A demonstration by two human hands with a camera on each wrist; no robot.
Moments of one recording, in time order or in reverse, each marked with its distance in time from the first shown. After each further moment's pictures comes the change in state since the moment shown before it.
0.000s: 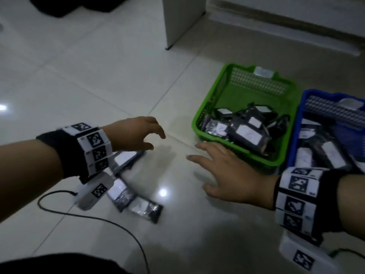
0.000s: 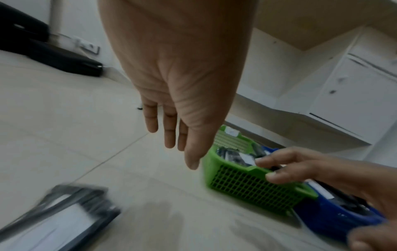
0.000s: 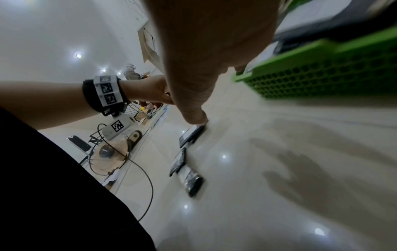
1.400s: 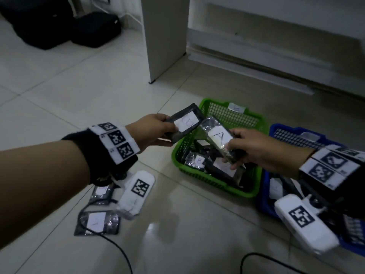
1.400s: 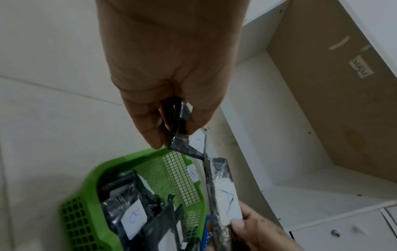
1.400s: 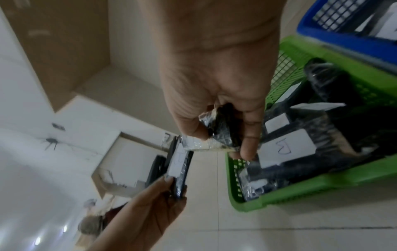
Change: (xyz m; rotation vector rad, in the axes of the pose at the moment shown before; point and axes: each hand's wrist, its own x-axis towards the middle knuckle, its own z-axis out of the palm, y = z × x) left_hand 0.070 0.074 -0.069 -1.374 0.233 -0.250; right_hand 0.002 0.082 -0.120 1.094 0.158 0.556
